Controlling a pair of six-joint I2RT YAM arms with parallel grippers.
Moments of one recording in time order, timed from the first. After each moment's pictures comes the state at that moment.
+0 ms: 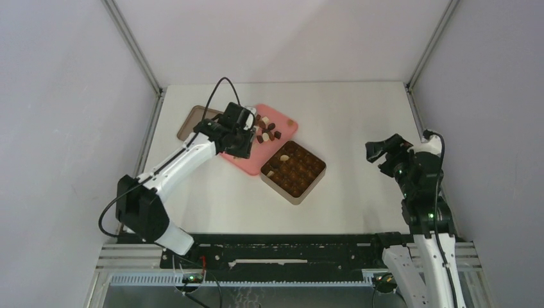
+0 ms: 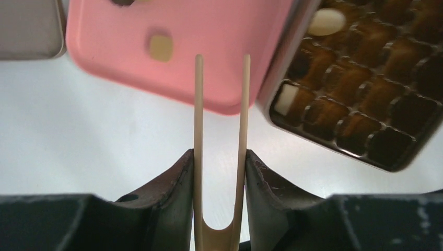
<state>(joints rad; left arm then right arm) -0.57 1.50 1.32 -0.80 -0.11 -0.22 0.05 0.57 0.80 -0.56 -0.03 0.67</state>
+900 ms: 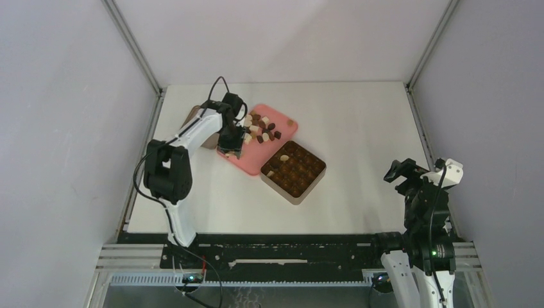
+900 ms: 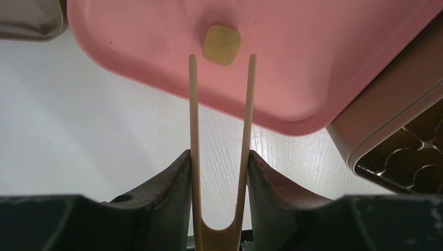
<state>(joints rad) -0.35 1.90 1.56 -1.02 -0.02 -0.16 0.04 0.24 0.71 -0.68 0.37 0.33</state>
